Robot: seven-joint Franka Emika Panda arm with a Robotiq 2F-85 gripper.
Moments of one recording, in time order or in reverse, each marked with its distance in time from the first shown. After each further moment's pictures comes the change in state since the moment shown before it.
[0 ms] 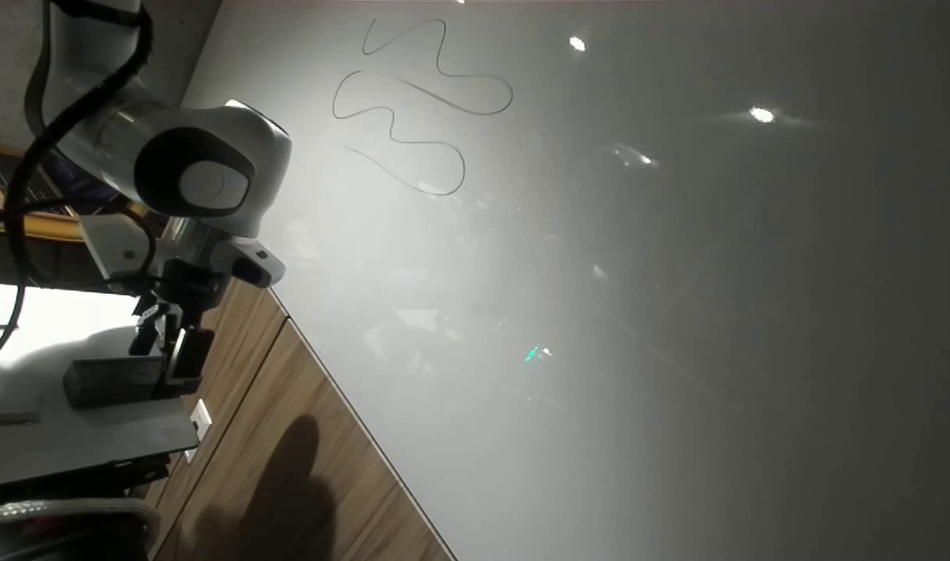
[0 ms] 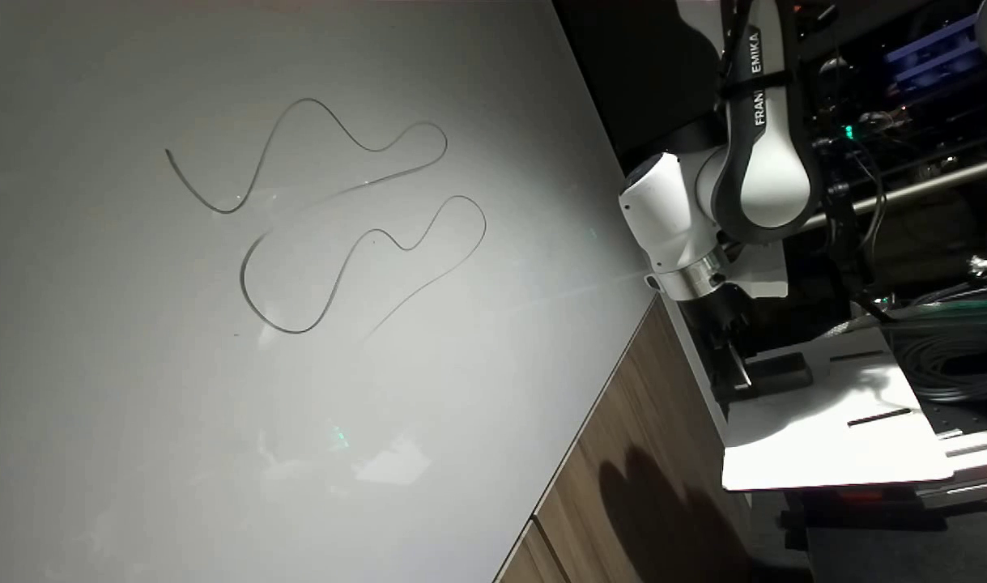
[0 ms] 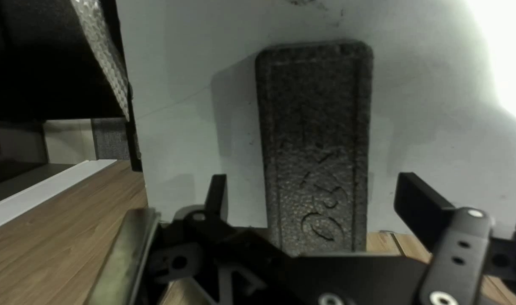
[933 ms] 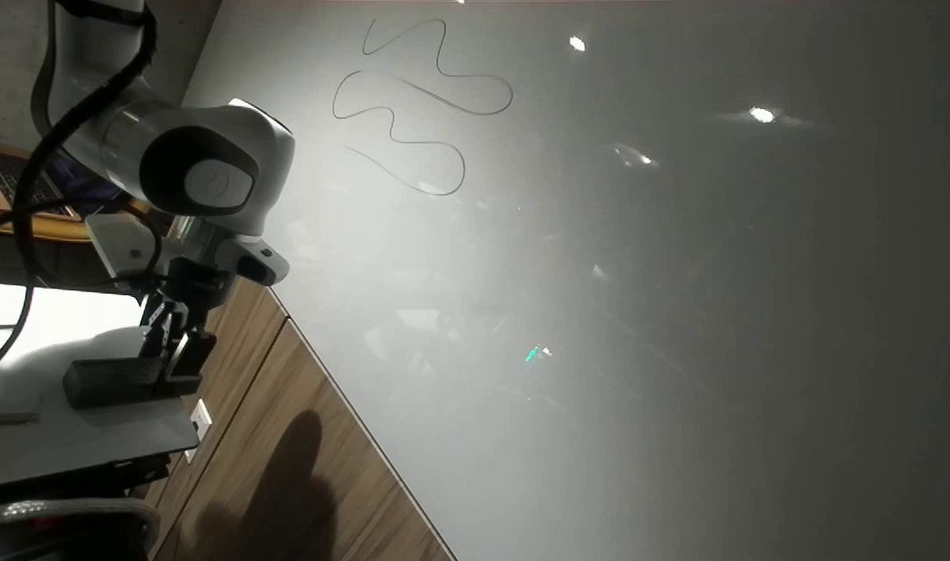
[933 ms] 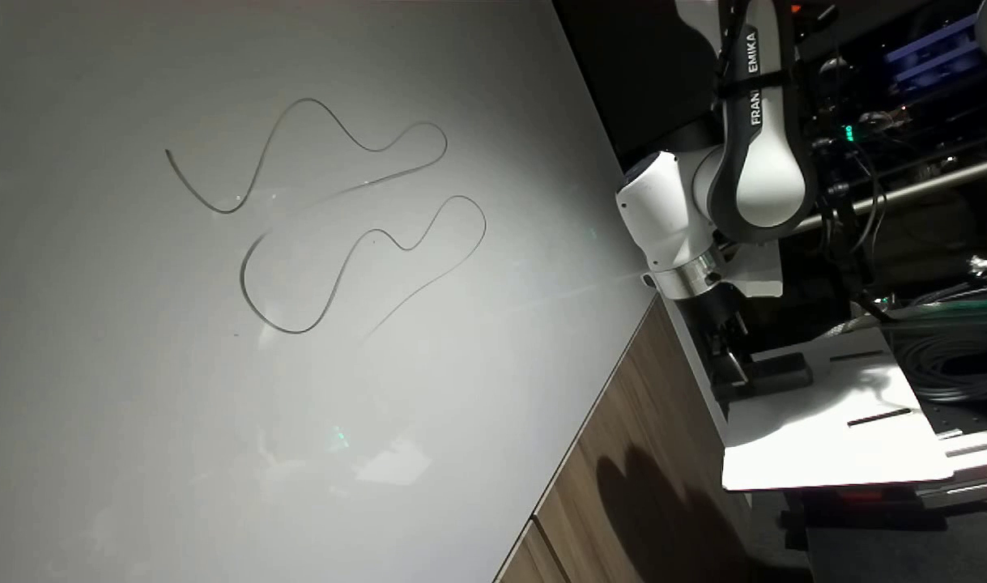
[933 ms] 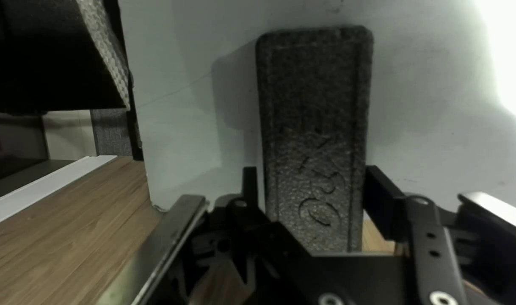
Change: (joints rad) arm 0.000 -0.002 0.000 0.009 0.002 0.000 0.000
